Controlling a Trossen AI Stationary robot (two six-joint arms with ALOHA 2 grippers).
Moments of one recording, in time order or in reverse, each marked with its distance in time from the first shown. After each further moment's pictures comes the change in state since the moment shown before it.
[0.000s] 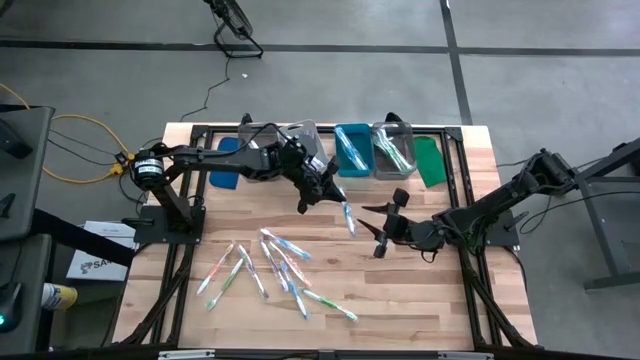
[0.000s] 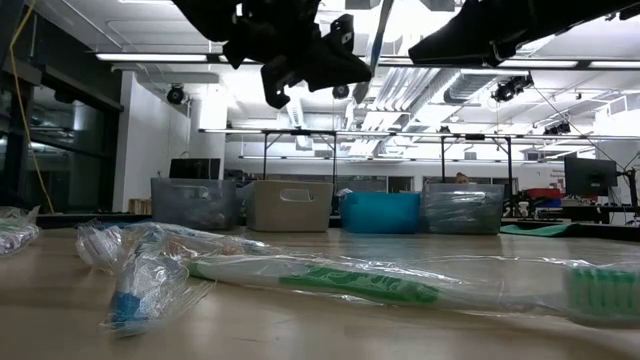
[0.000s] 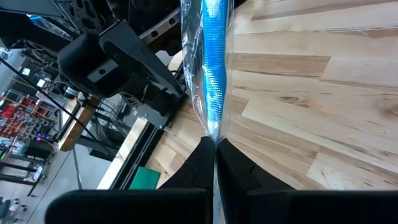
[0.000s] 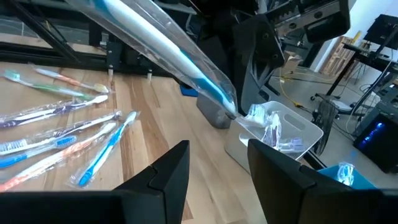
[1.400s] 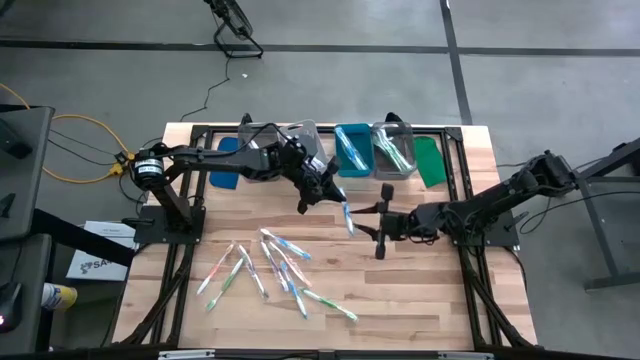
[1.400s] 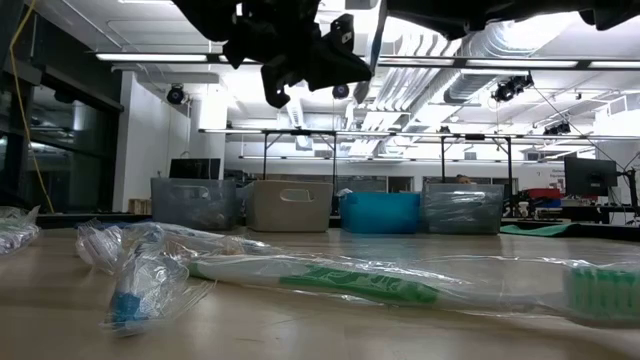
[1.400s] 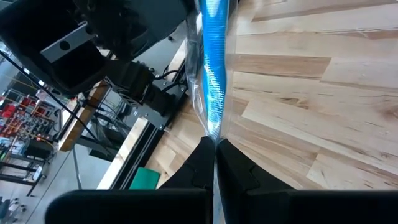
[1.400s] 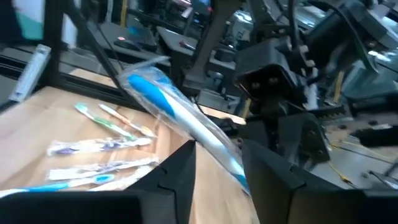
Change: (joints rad) left arm 0.000 0.000 0.000 0.001 0.000 -0.004; right arm -0.118 0.000 0.000 0.242 -0.399 -0.285
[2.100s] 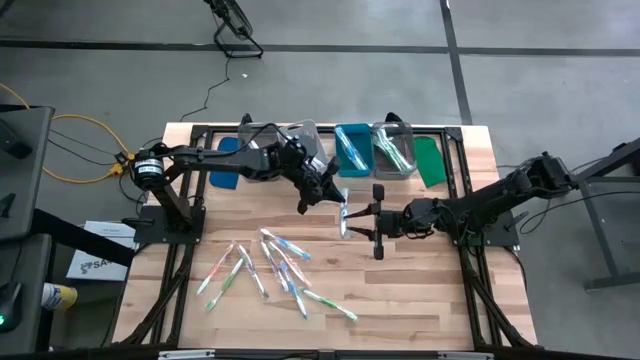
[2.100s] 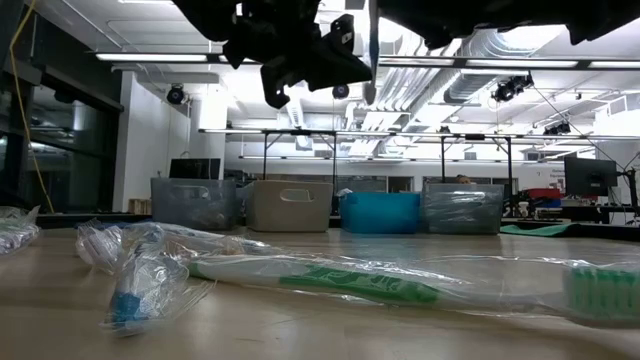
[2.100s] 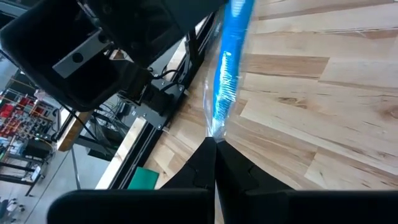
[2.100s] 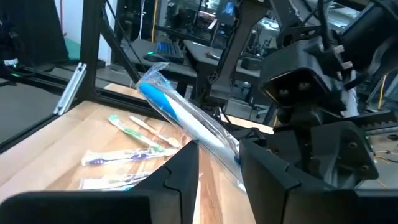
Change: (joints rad) left arm 0.000 0.000 0.000 -0.003 -0.002 -0.001; right arm -0.073 0.050 0.002 0.060 -0.198 0.056
